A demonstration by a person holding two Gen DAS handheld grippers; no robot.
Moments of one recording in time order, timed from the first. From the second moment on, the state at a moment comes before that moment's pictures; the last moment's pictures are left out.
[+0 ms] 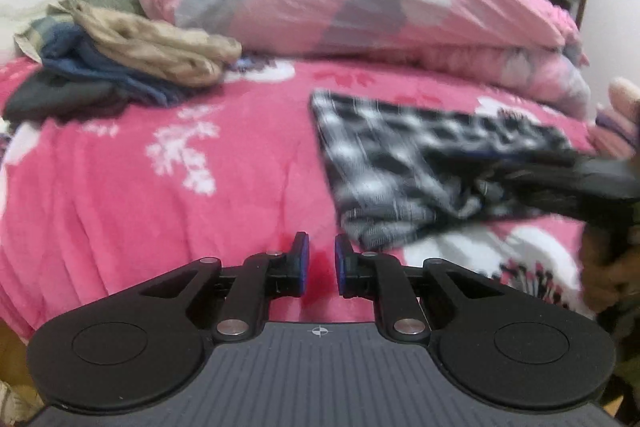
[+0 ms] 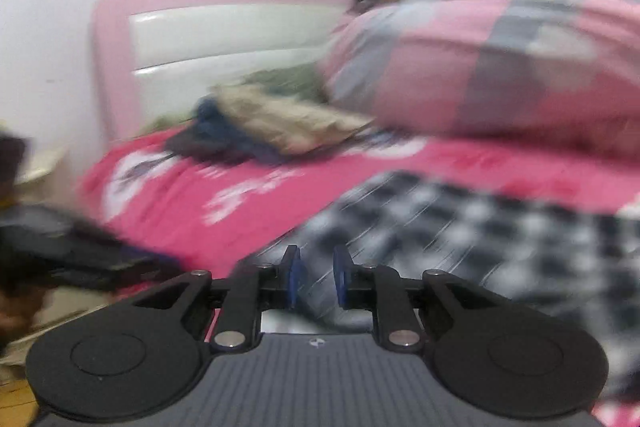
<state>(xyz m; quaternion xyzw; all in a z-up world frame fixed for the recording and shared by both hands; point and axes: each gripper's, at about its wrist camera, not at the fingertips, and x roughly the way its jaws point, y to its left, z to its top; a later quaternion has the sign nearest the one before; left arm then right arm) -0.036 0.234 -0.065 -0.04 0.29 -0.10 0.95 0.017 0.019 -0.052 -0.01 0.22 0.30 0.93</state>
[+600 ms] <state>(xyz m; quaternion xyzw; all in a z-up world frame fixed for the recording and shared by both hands) 0.039 0.149 -0.087 0.01 0.32 -0.17 0.93 0.018 -0.101 -0.042 -0.02 0.24 0.17 0.96</state>
